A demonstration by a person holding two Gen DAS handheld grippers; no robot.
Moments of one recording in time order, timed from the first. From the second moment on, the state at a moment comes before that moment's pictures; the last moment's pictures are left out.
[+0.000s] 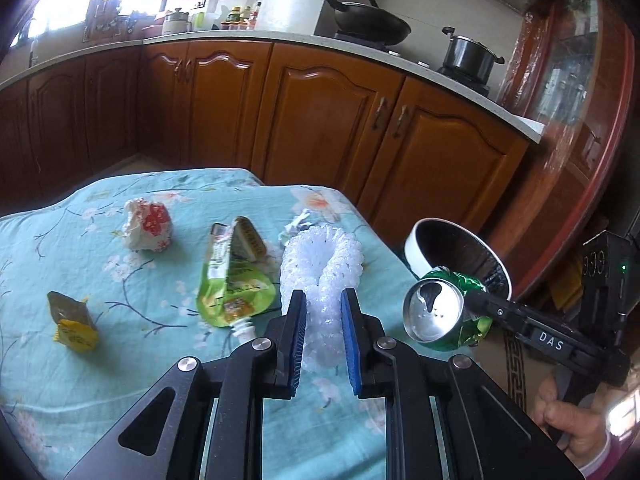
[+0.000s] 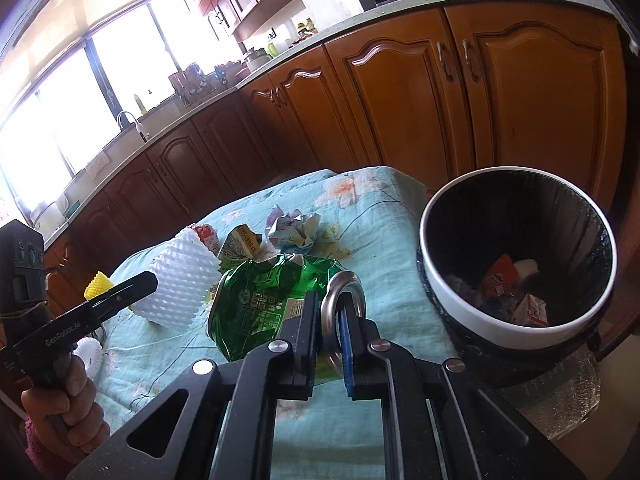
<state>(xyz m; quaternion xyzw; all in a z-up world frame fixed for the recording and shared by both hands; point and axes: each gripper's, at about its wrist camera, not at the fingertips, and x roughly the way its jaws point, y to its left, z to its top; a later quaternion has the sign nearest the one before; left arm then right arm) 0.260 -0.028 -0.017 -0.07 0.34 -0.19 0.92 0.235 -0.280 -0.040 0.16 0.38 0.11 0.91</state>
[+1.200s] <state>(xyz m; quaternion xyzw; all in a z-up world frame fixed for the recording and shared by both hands) 0.352 -0.208 -0.024 0.01 0.37 -0.29 0.88 0.249 -0.427 -0.046 0.16 0.38 -0.01 0.91</state>
